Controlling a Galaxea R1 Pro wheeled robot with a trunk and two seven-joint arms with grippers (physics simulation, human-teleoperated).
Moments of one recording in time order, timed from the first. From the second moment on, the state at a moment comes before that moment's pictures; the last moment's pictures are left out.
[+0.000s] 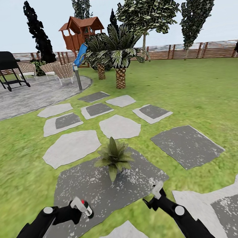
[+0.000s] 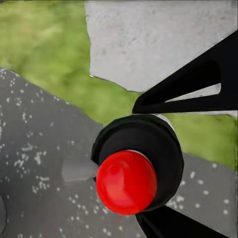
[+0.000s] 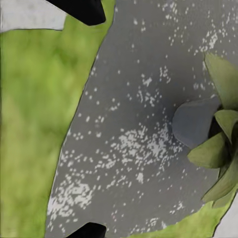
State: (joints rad) left arm -0.49 0.22 -0.11 -0.58 -0.24 0.01 -0.79; right arm -0.44 -0.02 0.04 -0.63 0.47 -0.22 0.36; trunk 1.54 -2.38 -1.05
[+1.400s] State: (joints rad) left arm -0.50 0.15 -0.35 -0.60 -0.49 0.01 -0.87; right arm -0.45 0.00 0.13 -0.66 0.46 -0.22 0.76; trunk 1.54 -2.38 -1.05
